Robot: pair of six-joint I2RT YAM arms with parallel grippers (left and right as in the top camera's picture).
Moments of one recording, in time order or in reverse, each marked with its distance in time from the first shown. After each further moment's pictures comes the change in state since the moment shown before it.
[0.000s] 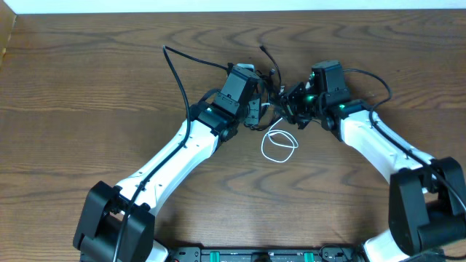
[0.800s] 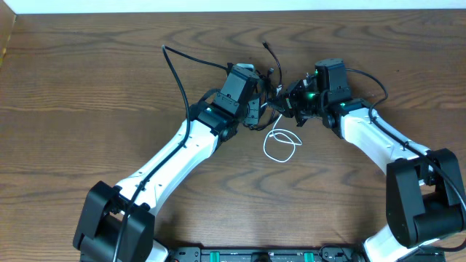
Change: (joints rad) left arm 0.002 0.000 0.000 0.000 0.000 0.000; right arm -0.030 0.040 -0.002 0.081 -0.138 0.011
